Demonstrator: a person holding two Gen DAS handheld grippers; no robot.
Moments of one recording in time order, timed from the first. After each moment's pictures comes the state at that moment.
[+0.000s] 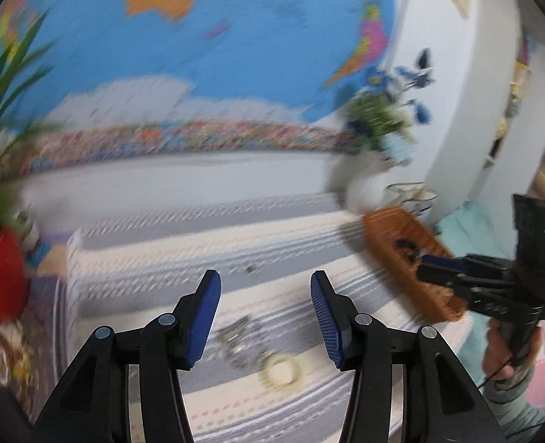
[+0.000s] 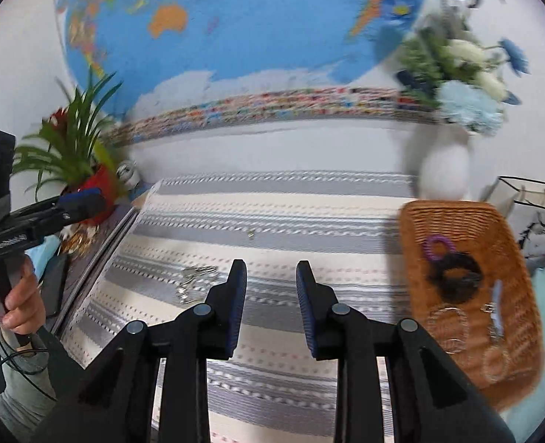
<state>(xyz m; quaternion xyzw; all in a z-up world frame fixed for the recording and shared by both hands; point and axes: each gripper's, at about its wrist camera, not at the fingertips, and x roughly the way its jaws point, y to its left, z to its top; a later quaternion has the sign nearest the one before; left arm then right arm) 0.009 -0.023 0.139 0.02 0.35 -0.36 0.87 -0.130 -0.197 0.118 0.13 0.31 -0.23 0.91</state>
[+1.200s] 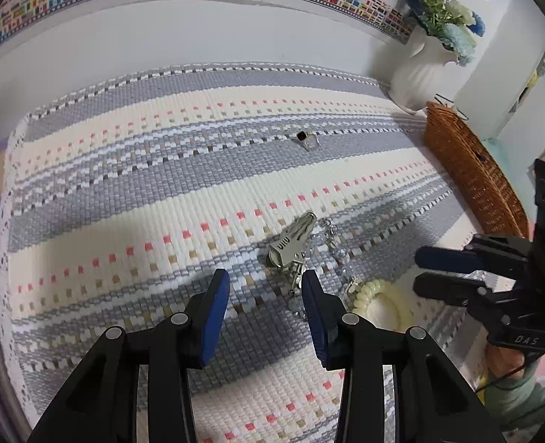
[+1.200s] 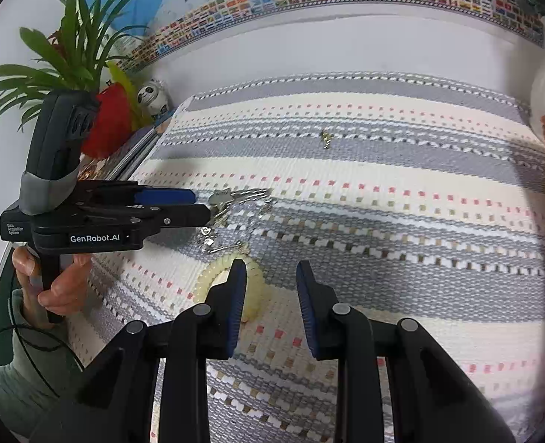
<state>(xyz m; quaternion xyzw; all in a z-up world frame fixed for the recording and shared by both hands) 0.067 -0.046 -0.014 0.07 0.49 -0.37 0.79 -0.038 -0.192 -0.014 0.17 0.39 -0.12 0.90</state>
